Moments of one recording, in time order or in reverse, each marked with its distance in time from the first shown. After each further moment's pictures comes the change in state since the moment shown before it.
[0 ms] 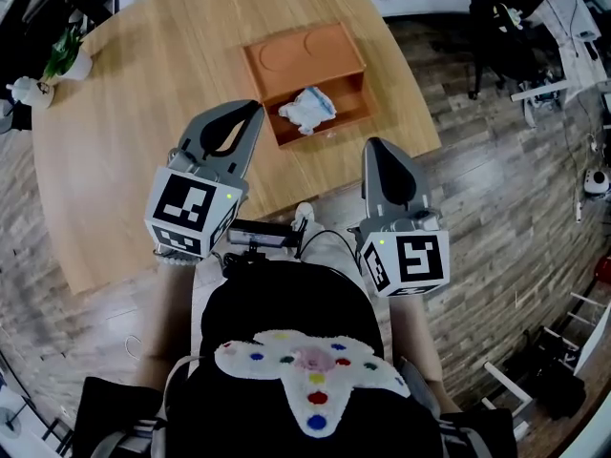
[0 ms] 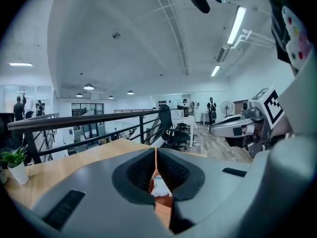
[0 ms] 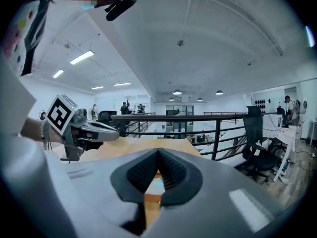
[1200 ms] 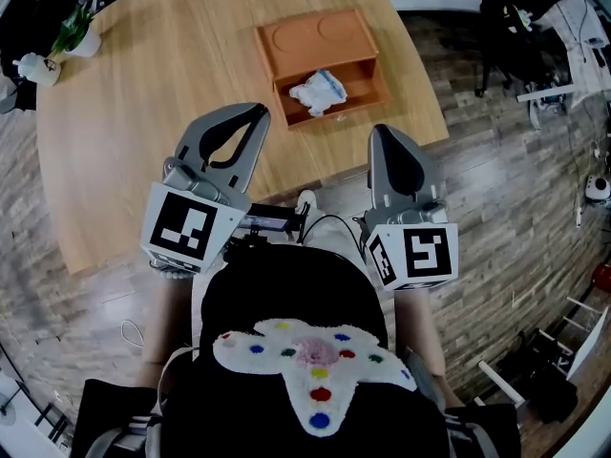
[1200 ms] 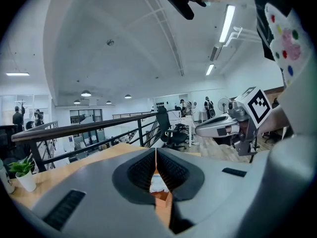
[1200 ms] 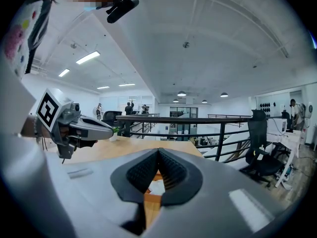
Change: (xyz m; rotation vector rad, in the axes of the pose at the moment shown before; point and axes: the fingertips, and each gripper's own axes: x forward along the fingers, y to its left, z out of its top) left arm -0.047 -0.028 0.011 0.046 -0.024 -0.001; right arm -0.010 0.021 0.009 -0.050 -0.012 0.053
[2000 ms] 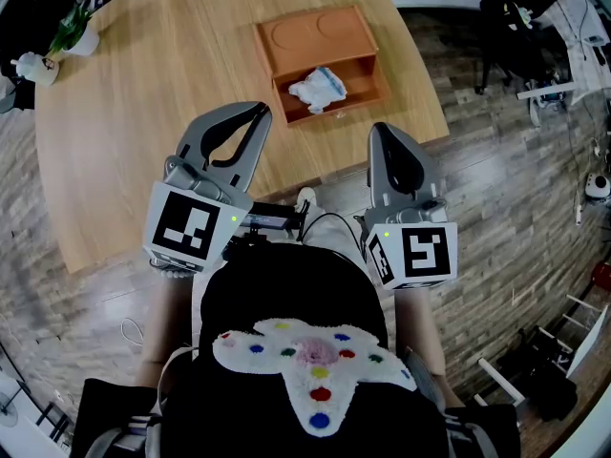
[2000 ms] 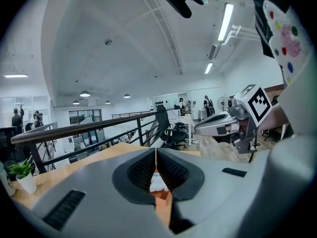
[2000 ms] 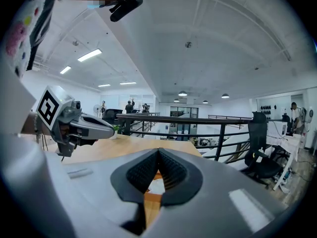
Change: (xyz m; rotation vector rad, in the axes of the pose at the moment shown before) left arm 0.002 0.000 -0.003 0.025 0.002 0.003; right arm 0.000 0.002 -0.001 -0.023 0.011 -0.004
